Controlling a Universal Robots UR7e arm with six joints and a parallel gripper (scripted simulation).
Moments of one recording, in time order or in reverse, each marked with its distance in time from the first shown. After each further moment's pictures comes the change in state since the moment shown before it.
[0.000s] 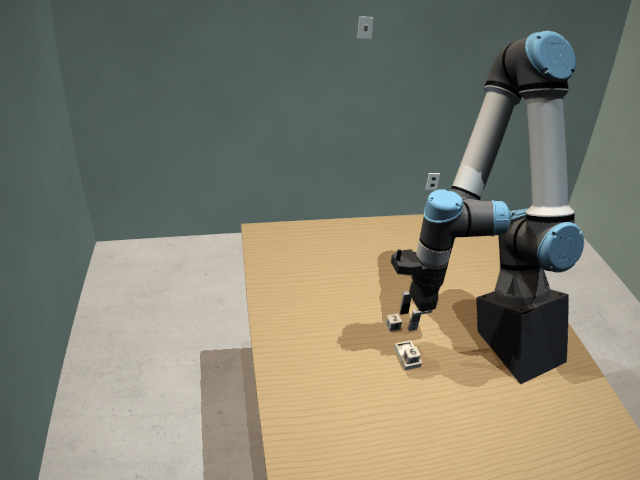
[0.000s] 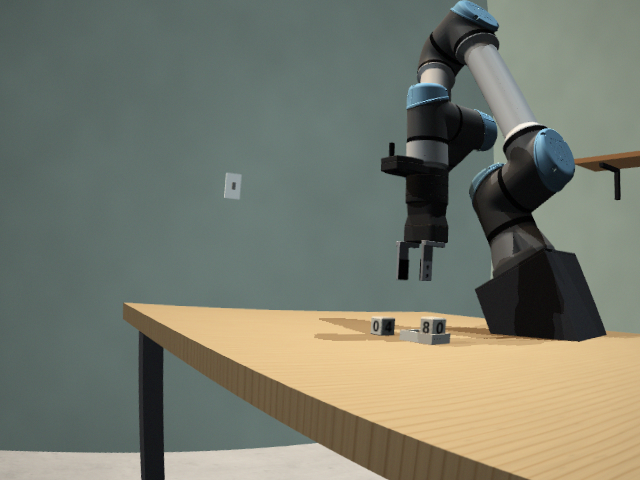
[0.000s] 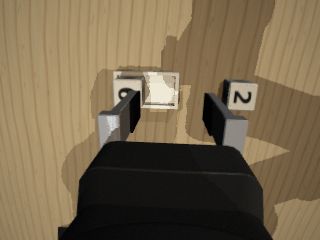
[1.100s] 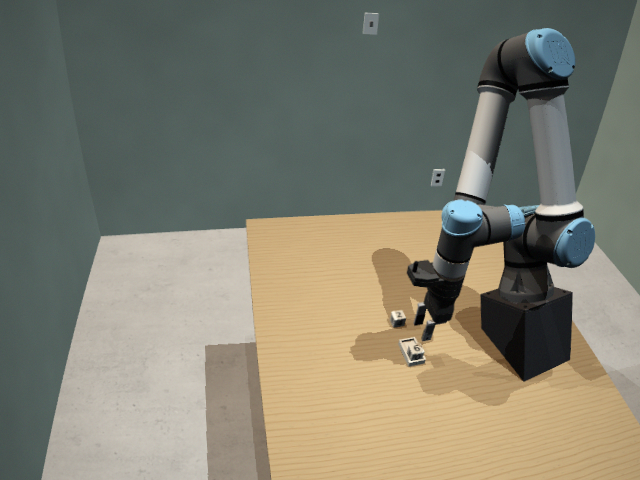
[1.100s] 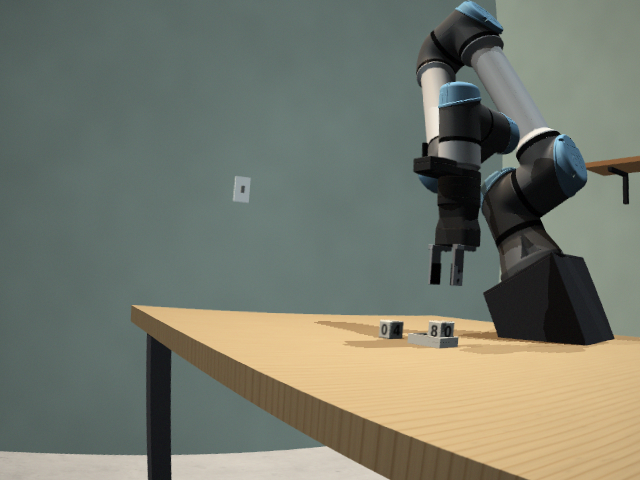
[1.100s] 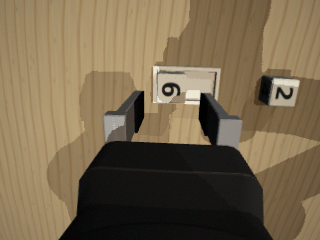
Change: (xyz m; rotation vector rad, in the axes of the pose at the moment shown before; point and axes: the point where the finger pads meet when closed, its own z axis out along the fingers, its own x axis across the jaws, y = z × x) arm -0.049 0.007 0.000 0.002 0.011 -0.002
